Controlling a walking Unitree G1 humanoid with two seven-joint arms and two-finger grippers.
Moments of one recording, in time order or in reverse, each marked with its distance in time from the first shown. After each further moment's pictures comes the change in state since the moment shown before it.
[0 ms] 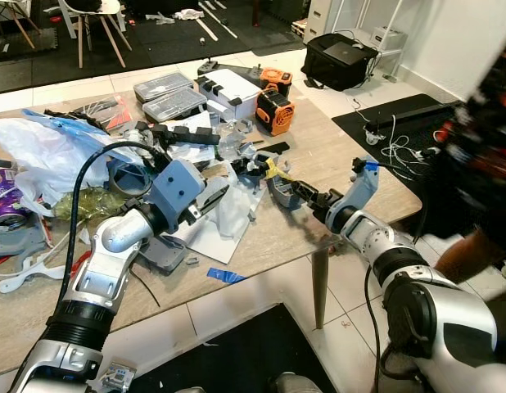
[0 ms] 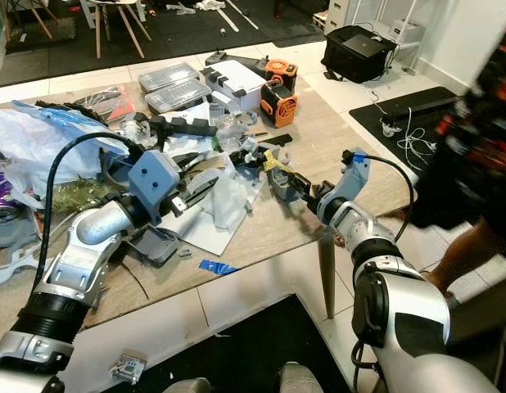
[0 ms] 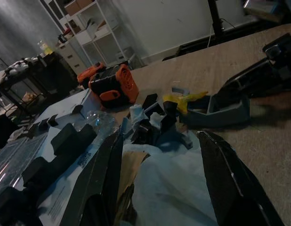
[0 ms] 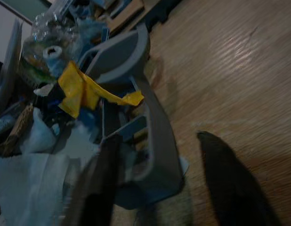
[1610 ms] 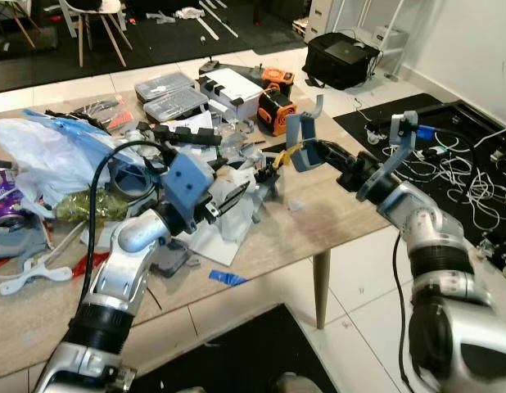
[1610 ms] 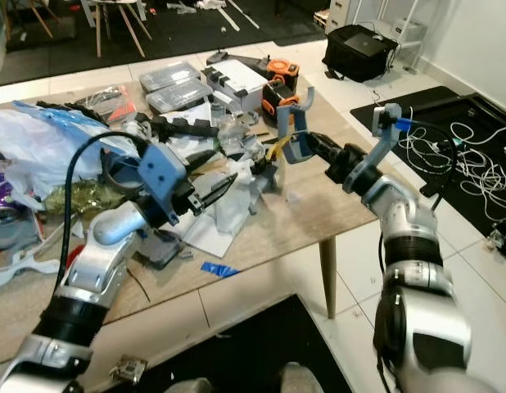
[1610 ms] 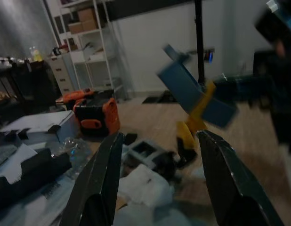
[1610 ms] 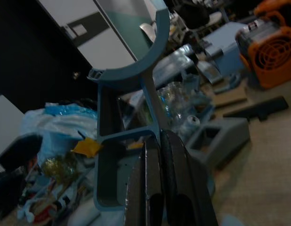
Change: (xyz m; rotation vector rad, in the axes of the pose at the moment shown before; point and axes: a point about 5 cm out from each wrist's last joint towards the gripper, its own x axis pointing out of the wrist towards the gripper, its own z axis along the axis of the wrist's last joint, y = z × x) left arm 0.009 -0.010 0.019 -0.298 -0.184 0.063; right arm -0.042 0.021 0.052 -0.159 -0.198 0.461
